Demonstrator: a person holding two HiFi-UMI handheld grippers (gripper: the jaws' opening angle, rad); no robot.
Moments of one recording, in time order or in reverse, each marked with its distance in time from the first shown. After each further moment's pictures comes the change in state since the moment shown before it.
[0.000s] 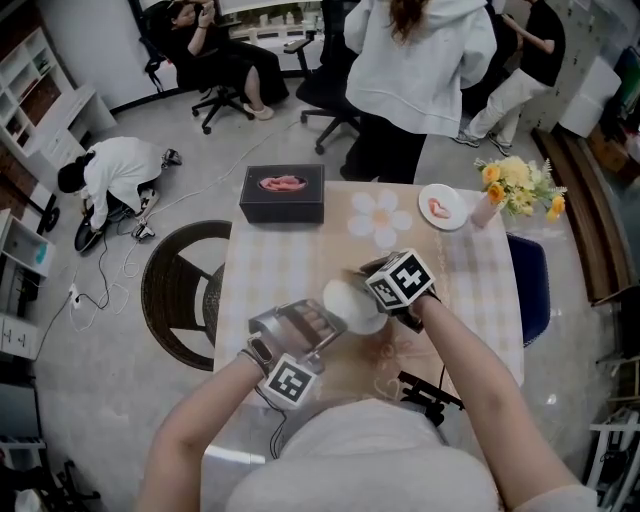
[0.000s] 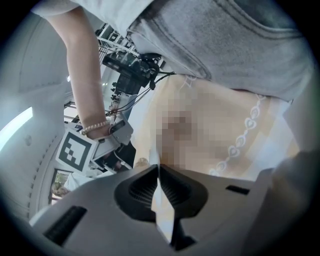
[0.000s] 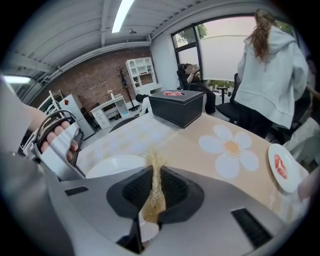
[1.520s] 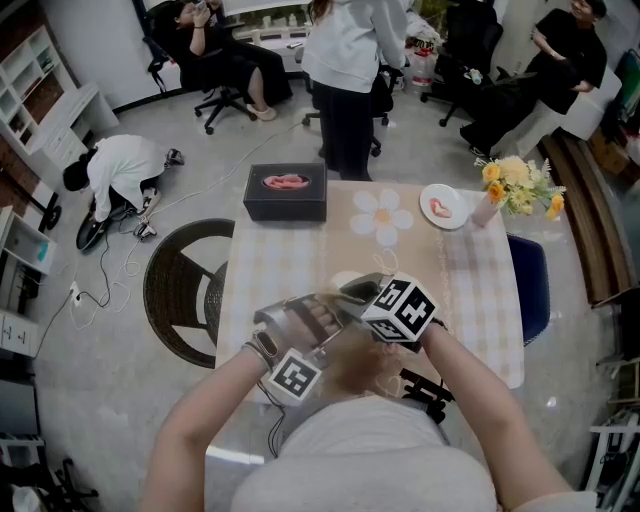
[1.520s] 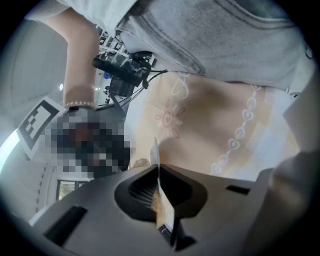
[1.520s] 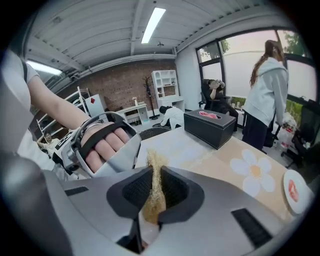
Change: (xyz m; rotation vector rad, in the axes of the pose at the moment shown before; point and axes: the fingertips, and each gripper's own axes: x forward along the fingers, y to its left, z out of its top) left arm 0.002 0.004 0.007 0.079 -0.008 0.009; right arm -0.033 0.097 0.019 -0.209 -0.141 0.162
